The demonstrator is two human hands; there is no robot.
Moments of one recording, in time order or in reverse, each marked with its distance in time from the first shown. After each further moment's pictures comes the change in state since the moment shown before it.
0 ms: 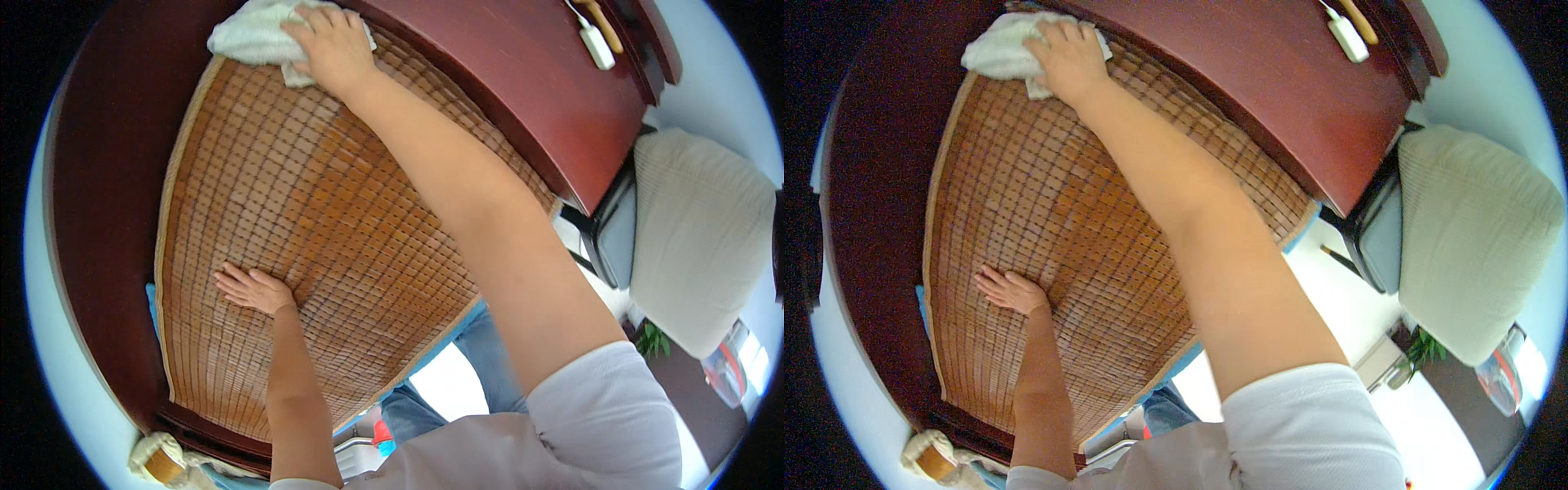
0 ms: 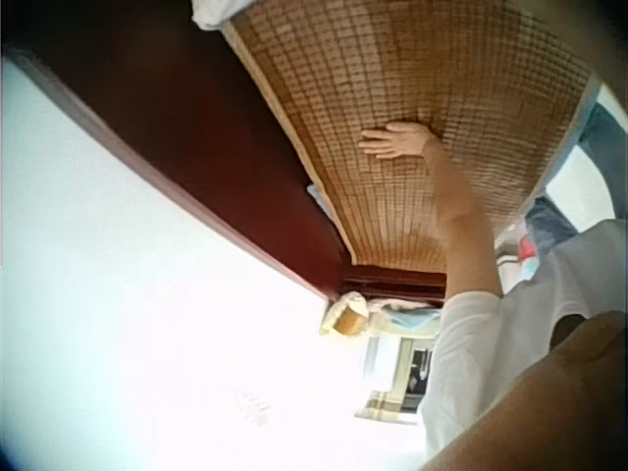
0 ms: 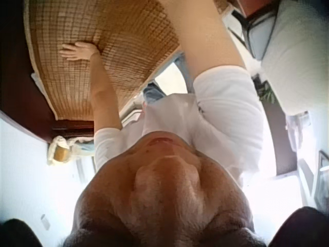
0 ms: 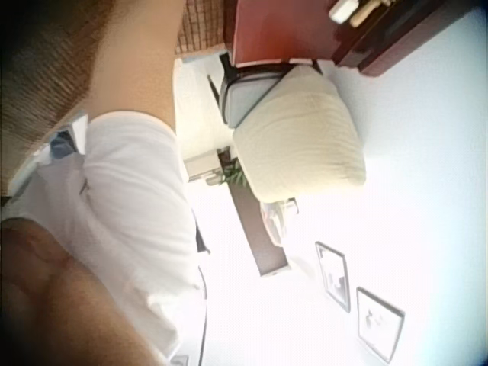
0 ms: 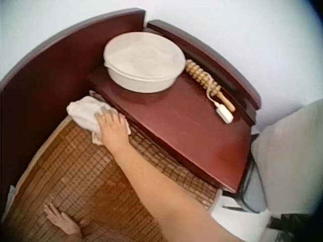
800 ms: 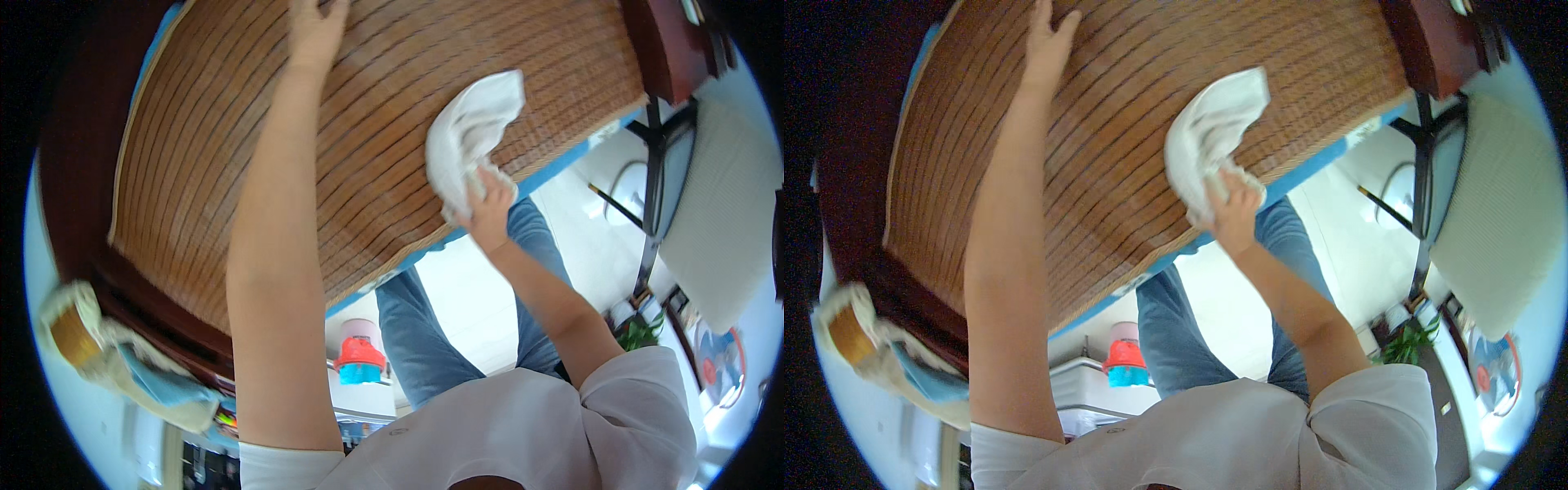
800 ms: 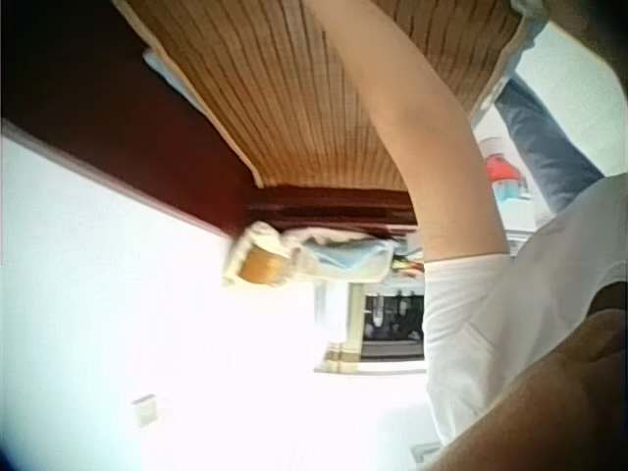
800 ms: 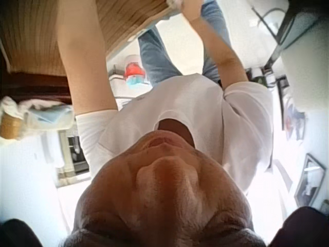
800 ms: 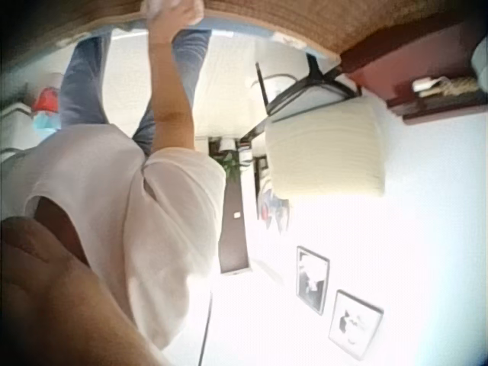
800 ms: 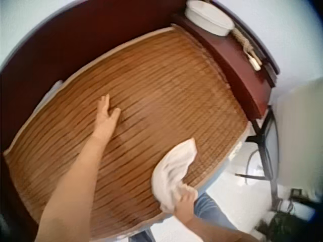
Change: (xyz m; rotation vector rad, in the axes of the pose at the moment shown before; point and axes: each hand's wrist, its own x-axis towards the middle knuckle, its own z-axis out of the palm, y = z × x) left_hand -0.002 -0.106 -0.044 -0.730 -0.234 0.262; right_hand -0.553 -0.248 -0.158 0.156 -0.457 0.071
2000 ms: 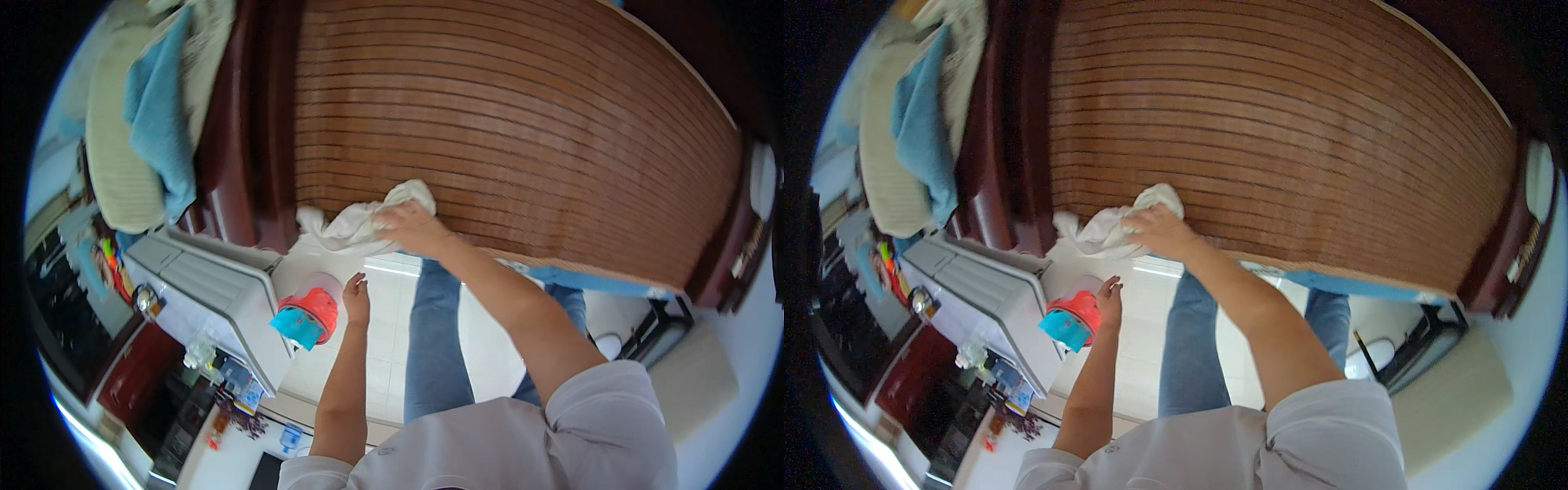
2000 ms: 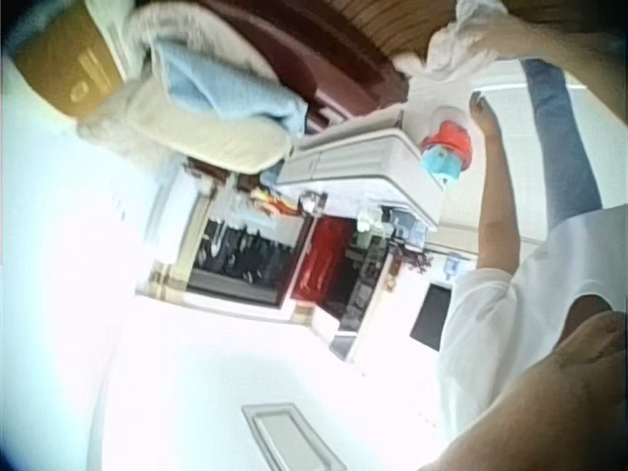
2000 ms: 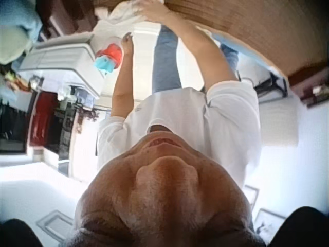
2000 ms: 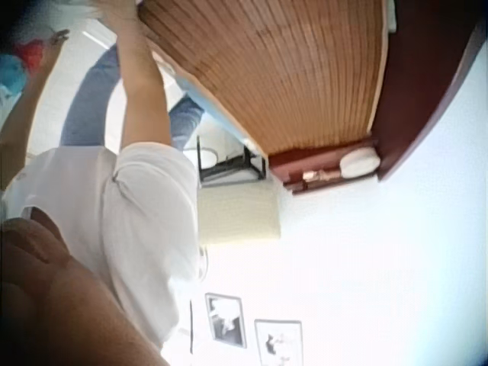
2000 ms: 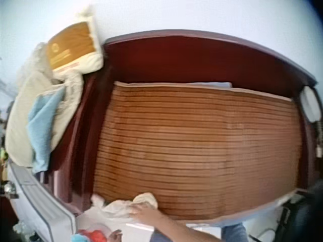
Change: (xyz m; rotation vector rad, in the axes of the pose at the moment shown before) left_hand -0.760 -0.106 -0.148 -0.448 0.627 -1.344; right_hand -0.092 -0.394 0.192 0.294 -0.822 -1.321
